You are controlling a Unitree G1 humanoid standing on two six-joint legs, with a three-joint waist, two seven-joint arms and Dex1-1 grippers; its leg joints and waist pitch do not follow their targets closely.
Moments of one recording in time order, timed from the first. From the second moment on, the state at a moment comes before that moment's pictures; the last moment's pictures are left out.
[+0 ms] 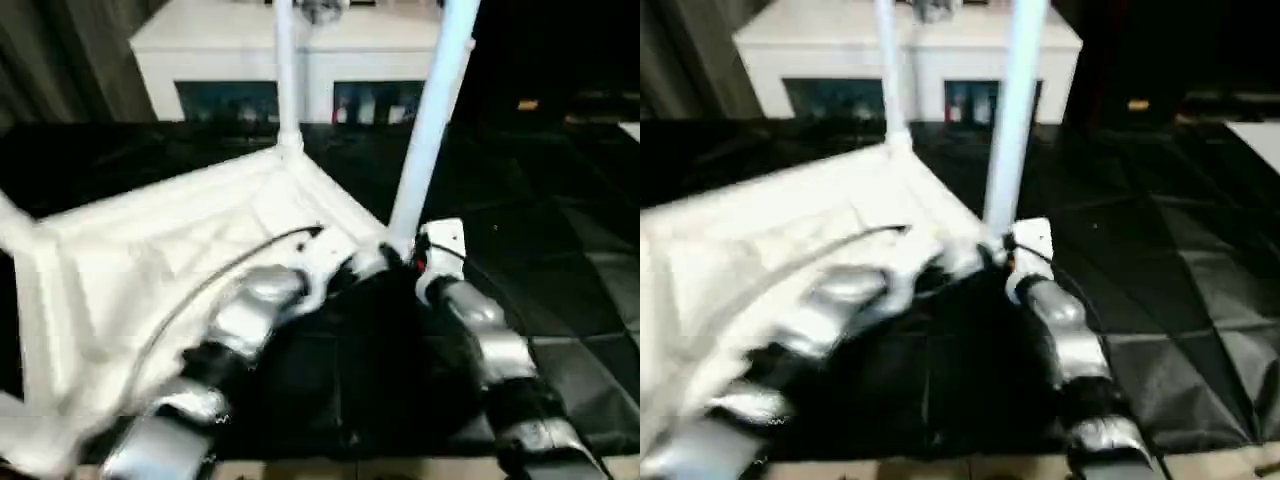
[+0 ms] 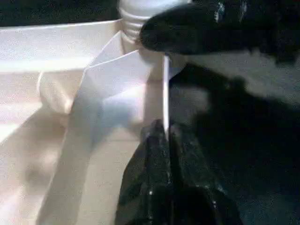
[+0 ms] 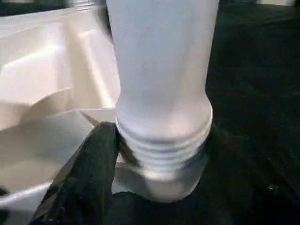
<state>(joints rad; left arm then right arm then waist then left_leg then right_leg) -0.65 0.00 -0.25 0.66 0.09 0.29 -0.51 -0.50 -0.06 0.00 0.63 0.09 0.12 0.11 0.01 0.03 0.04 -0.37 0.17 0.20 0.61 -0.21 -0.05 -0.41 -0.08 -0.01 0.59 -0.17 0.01</state>
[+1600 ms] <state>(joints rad) -0.55 0.37 -0.37 0.45 0.00 0.14 -1.17 -0.34 -0.51 0.19 0.25 0.20 0.26 0.93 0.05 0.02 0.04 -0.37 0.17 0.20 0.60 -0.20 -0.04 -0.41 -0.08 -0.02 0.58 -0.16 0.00</state>
